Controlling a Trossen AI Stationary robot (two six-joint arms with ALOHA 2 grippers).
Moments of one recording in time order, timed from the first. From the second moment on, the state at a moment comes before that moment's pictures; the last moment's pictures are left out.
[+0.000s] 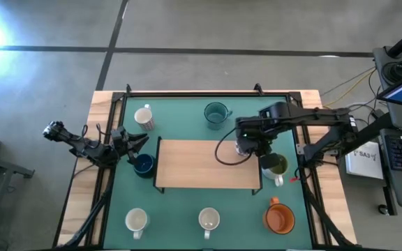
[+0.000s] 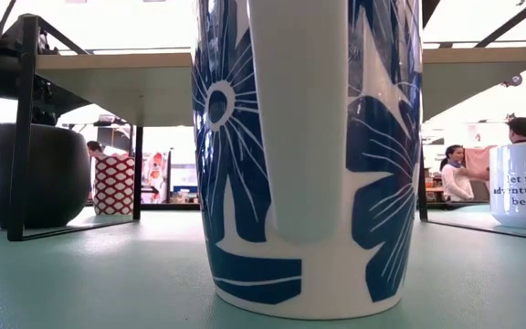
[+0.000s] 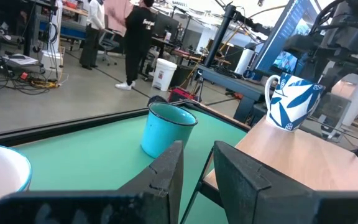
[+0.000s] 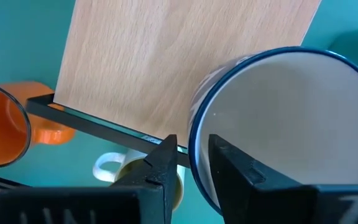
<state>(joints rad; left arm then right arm) -0.46 0.01 0.01 0.05 -0.99 -0.31 0.04 1.57 1.75 -1.56 -0.11 -0.29</state>
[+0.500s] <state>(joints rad) -0.46 0.01 0.01 0.07 -0.99 -0.29 0.04 1.47 1.75 -1.36 -0.10 -0.21</state>
